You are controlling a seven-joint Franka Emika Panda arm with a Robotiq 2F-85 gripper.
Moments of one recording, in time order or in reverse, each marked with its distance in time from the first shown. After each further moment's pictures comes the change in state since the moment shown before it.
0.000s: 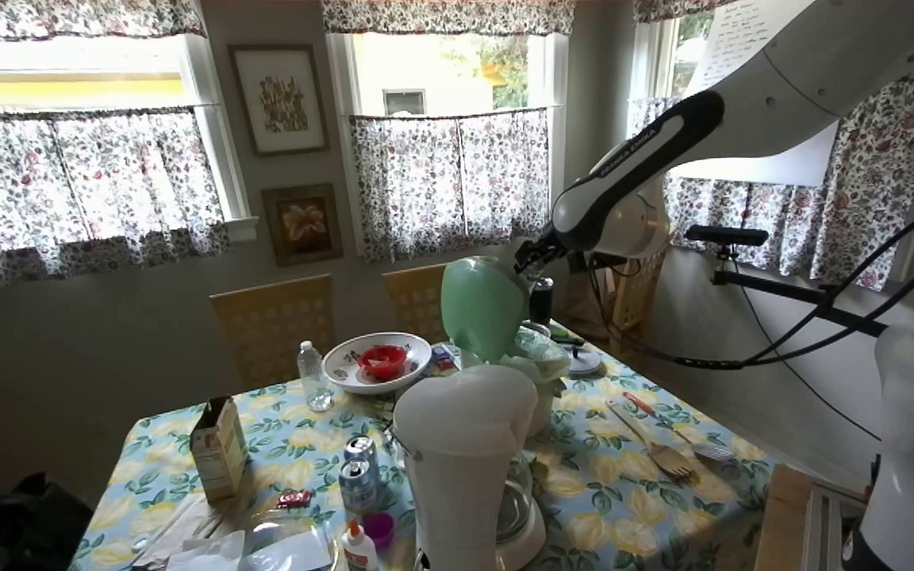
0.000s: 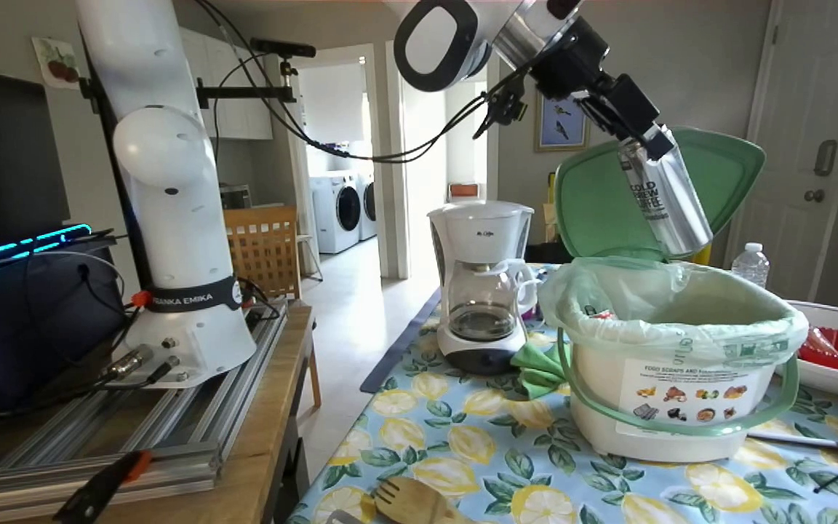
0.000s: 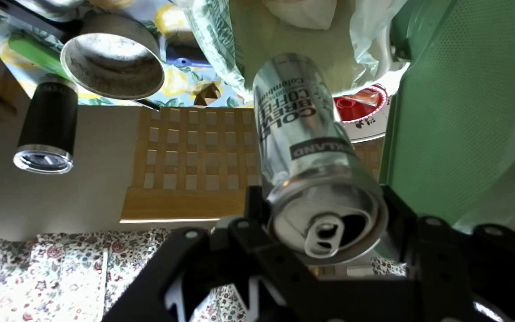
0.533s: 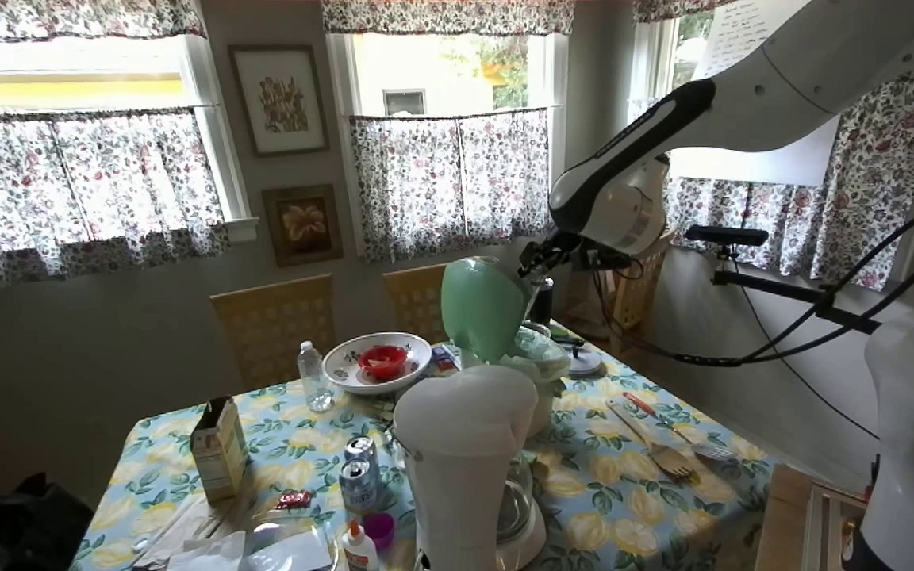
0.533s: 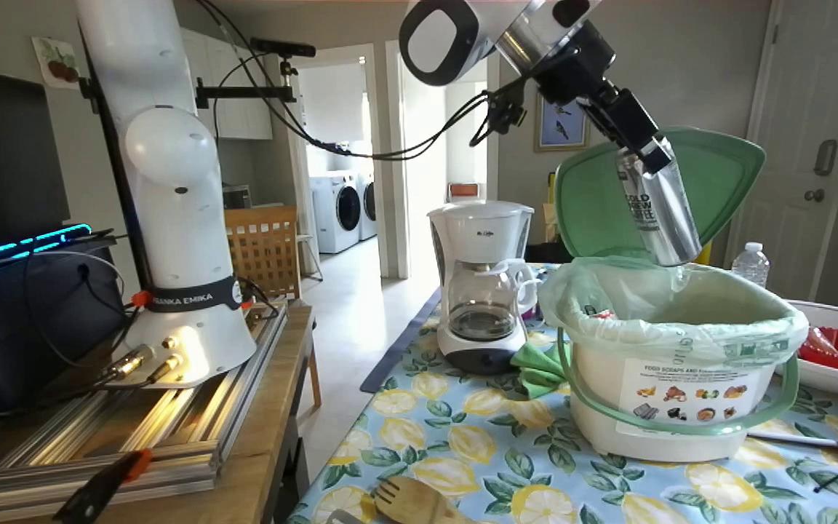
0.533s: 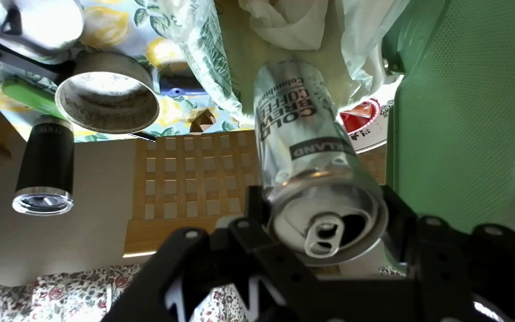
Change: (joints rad) arm 0.107 0.005 -0.113 0.037 0.230 -0.095 -0.158
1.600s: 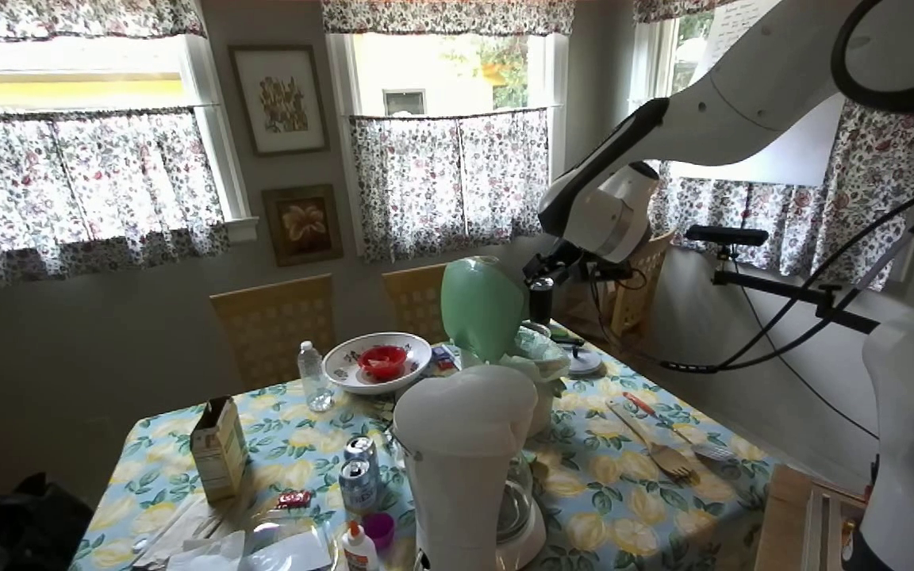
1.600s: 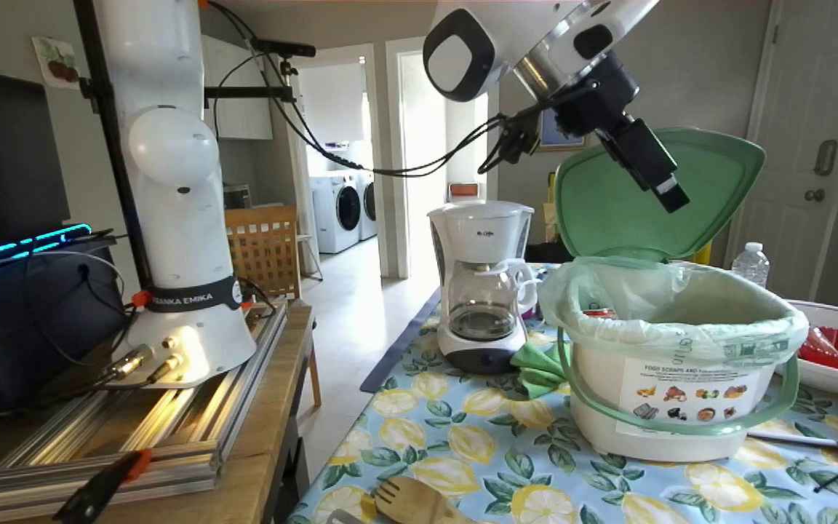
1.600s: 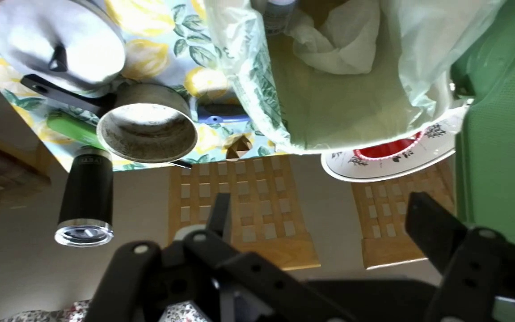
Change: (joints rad) arm 0.024 0.162 -0.072 0.081 0.228 -0.058 -0.148
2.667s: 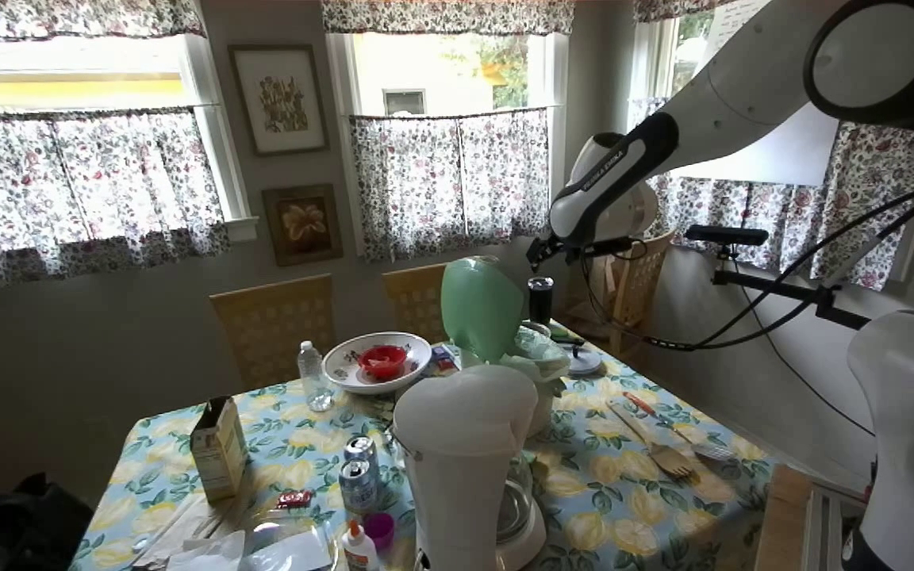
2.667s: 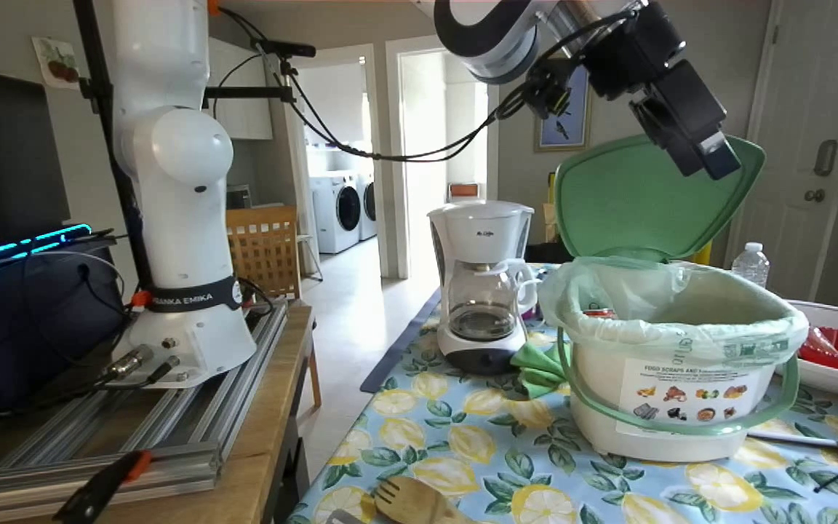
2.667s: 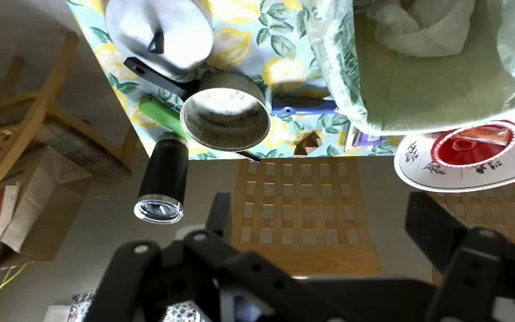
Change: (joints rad) arm 0.201 0.059 -0.320 0.093 -0.692 -0.127 0.625
